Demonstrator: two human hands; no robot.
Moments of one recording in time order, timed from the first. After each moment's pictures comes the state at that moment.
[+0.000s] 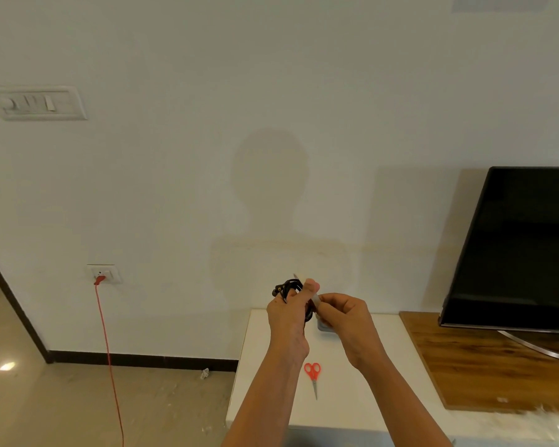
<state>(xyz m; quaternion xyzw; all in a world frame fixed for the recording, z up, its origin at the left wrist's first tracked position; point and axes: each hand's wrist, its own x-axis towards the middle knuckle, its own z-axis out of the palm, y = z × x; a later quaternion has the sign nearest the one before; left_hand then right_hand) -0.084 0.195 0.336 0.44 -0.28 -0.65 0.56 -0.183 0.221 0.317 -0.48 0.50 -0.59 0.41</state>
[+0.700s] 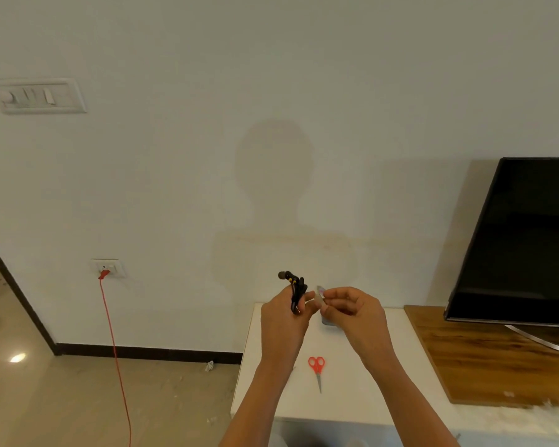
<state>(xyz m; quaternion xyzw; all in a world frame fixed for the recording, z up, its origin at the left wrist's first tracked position) -0.061 0.197 0.310 0.48 -0.65 -0.28 0.51 -0.192 0.225 0.312 -0.51 0.56 -0.57 0.31</state>
